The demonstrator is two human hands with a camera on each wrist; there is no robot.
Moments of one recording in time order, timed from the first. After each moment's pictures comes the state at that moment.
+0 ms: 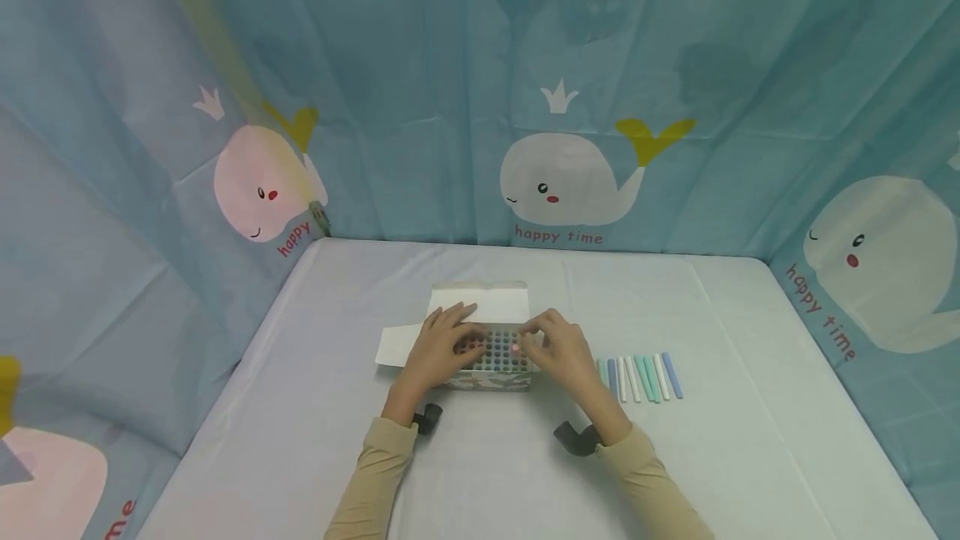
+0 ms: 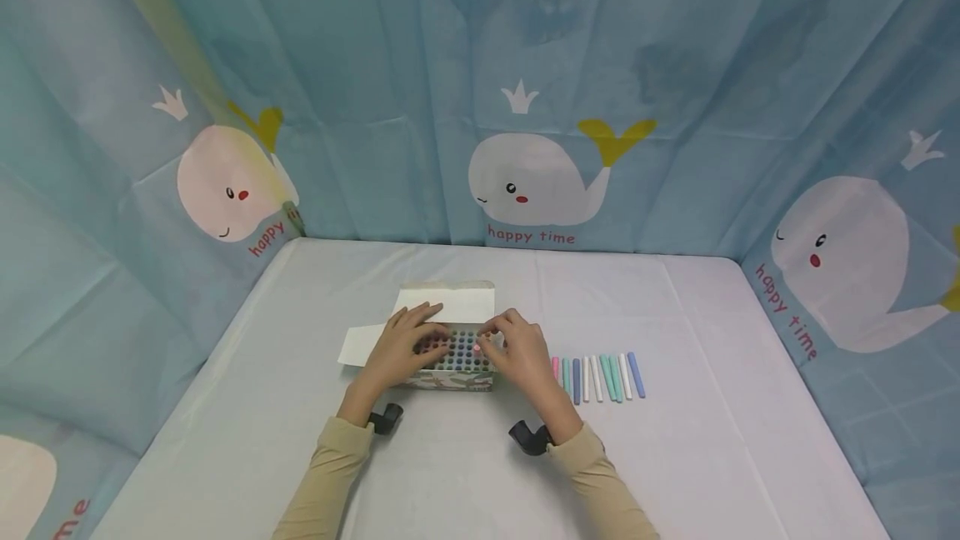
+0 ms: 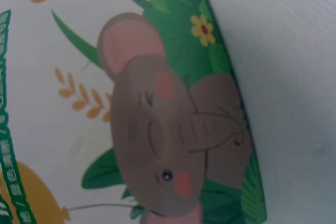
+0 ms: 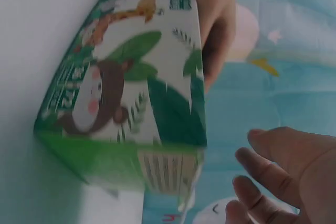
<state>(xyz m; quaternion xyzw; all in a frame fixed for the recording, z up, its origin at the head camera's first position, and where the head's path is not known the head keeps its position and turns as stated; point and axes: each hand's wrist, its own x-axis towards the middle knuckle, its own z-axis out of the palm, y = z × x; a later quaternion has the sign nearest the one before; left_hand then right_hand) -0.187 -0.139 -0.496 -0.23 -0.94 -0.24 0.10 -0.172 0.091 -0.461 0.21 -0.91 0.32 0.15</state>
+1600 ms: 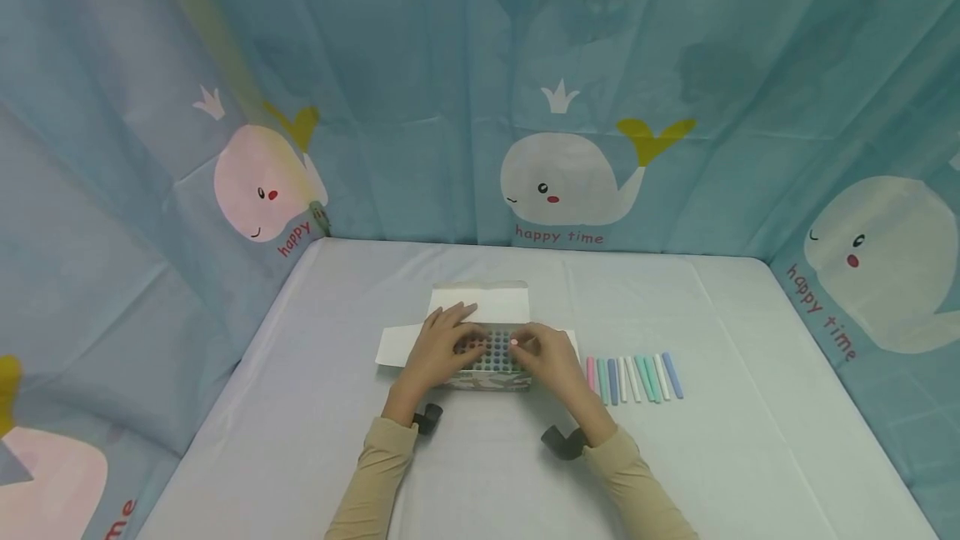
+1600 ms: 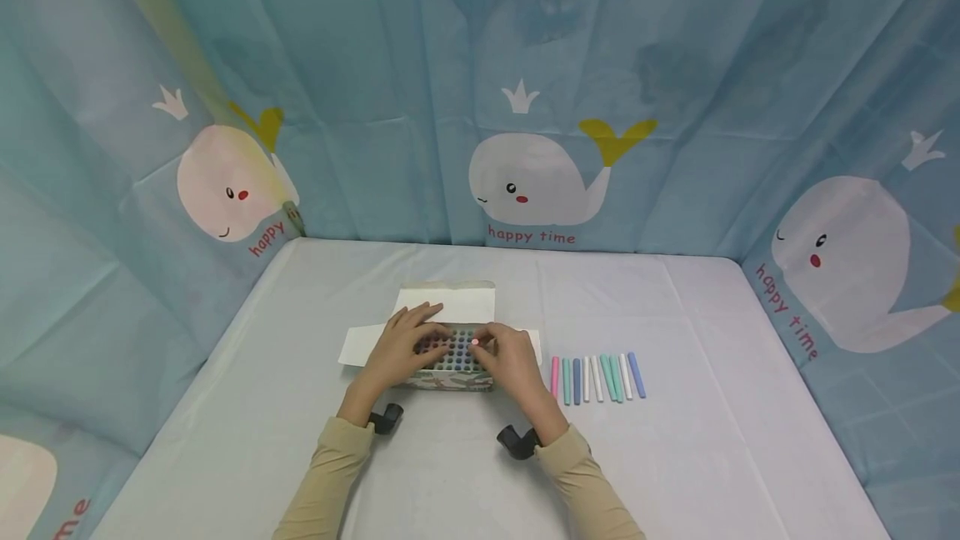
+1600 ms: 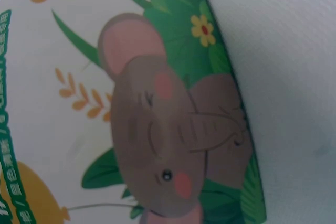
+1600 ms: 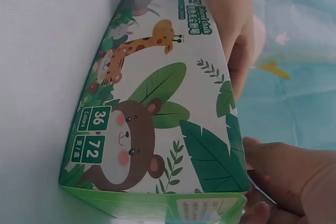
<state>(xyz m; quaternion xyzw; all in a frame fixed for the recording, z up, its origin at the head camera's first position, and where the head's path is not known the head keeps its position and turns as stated) -0.187 -0.139 -0.497 -0.22 -0.94 -0.24 0.09 -0.172 0.076 -0.476 0.15 -0.91 0.38 0.08</state>
